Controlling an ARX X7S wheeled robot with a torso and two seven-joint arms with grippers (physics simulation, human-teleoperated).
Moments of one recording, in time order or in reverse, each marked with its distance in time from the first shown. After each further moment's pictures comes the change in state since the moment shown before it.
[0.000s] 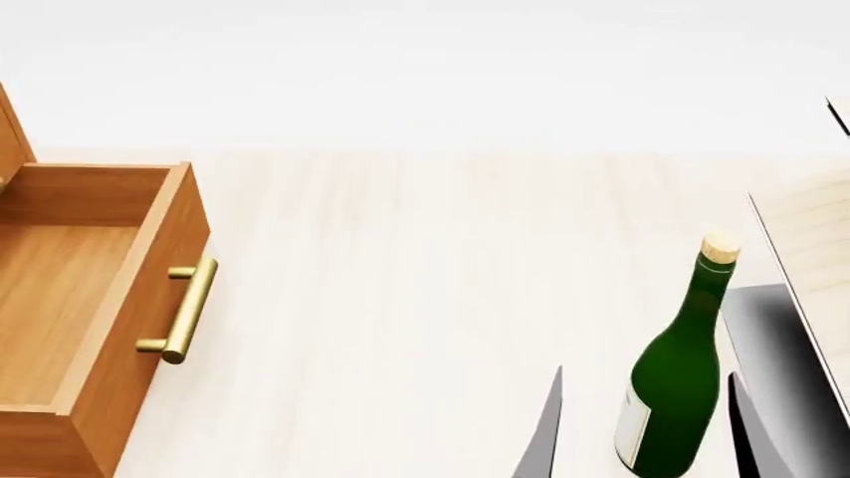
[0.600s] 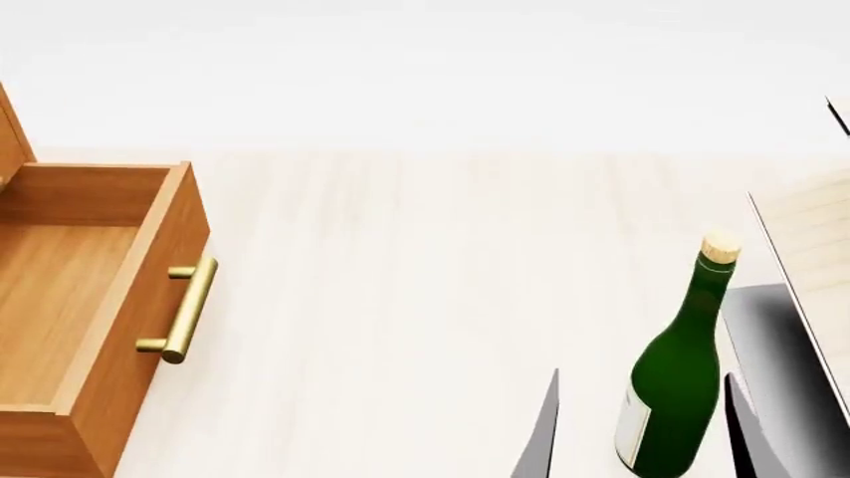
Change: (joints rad) left arm 0.006 -0.032 -0.017 -0.140 0.034 0.064 -0.082; right arm -0.001 0.010 -0.008 -0.001 0.000 0.000 0.005
